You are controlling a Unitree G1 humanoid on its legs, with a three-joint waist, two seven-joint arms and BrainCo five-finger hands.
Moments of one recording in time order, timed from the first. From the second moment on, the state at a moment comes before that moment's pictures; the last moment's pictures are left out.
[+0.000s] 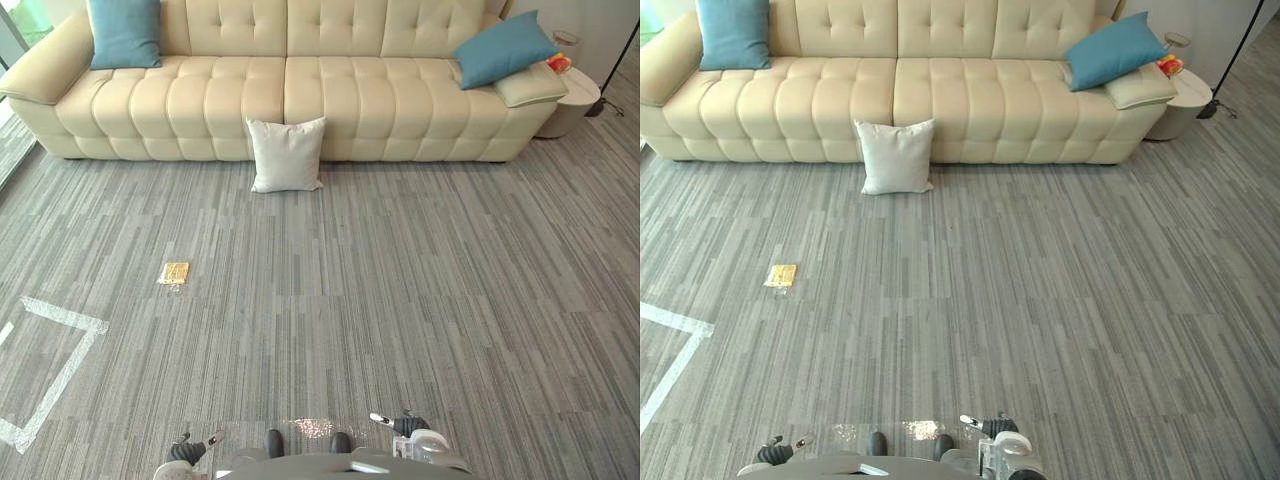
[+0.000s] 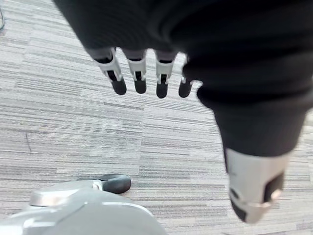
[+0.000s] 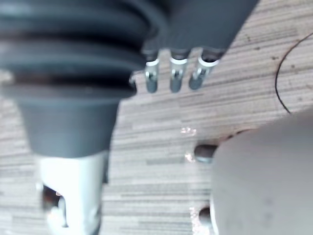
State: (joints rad) left arm 0.12 0.11 0.14 1.09 0.02 -0.01 0.12; right arm -0.05 -0.05 -0.24 1.12 -0.12 0.02 -0.12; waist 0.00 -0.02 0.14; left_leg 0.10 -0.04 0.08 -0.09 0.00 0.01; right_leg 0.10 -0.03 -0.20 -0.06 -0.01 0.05
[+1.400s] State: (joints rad) left arm 0.01 -0.02 0.29 0.93 -0.01 -0.05 0.10; right arm -0.02 -0.02 -0.29 0.92 -0.07 0.02 -0.14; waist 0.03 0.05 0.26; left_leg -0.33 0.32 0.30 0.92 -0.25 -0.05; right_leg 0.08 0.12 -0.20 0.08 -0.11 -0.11
